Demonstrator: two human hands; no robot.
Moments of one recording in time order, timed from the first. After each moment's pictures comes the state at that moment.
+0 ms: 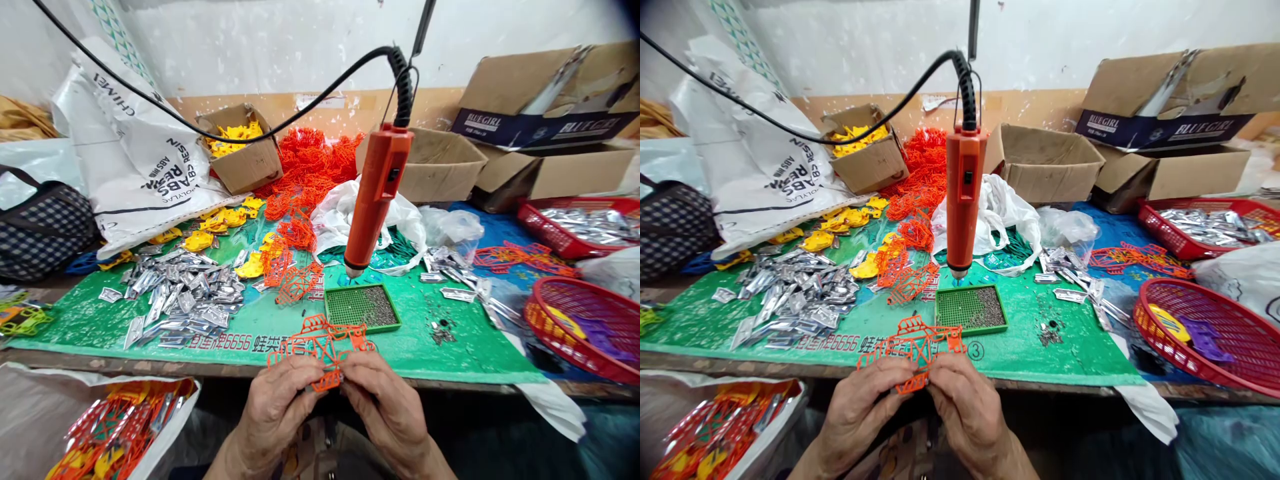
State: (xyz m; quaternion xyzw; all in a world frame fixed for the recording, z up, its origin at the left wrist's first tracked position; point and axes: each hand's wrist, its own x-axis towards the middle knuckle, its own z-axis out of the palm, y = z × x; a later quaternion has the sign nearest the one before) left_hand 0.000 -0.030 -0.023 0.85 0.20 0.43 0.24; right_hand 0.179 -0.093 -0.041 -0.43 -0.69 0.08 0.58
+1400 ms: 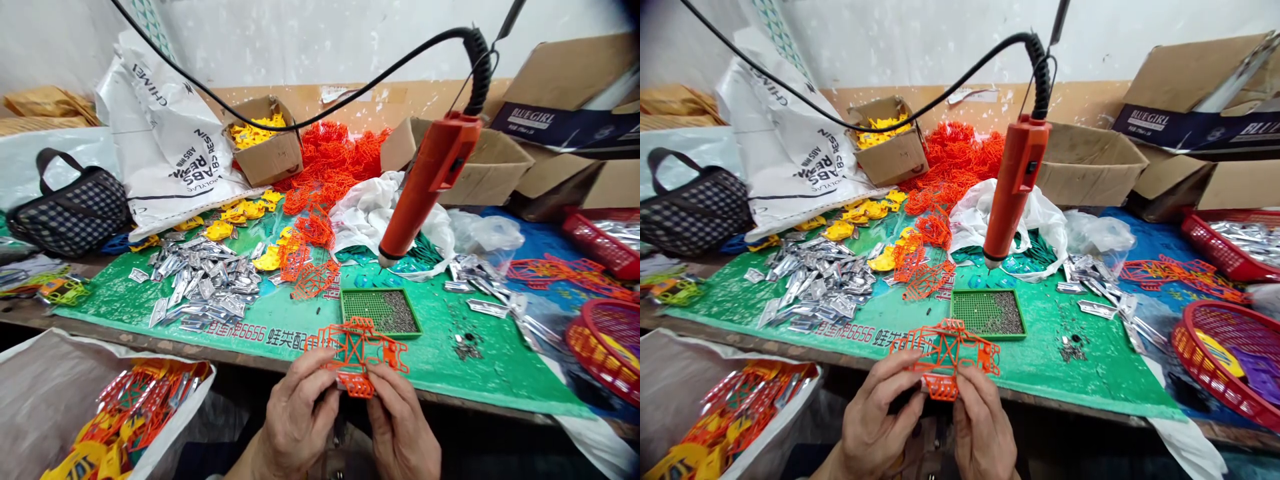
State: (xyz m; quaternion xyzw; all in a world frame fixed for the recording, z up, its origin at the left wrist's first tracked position) left_hand 0.009 -0.050 -0.028 0.82 0.29 0.48 0.09; right_hand 0.169 -0.109 -0.071 -0.53 -0.64 -0.10 0.54
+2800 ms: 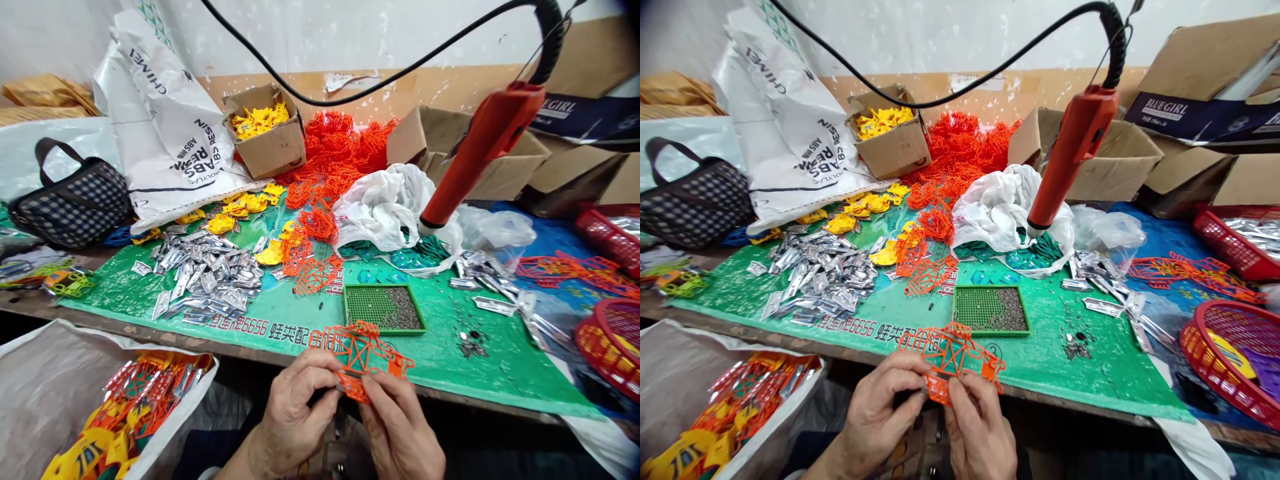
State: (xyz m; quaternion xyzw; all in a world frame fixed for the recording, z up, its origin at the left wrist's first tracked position) left_hand 0.006 -0.046 -0.032 0.79 0.24 0.49 0.30; right_hand 0.164 -0.119 -0.075 -0.58 -0.64 -0.07 0.50
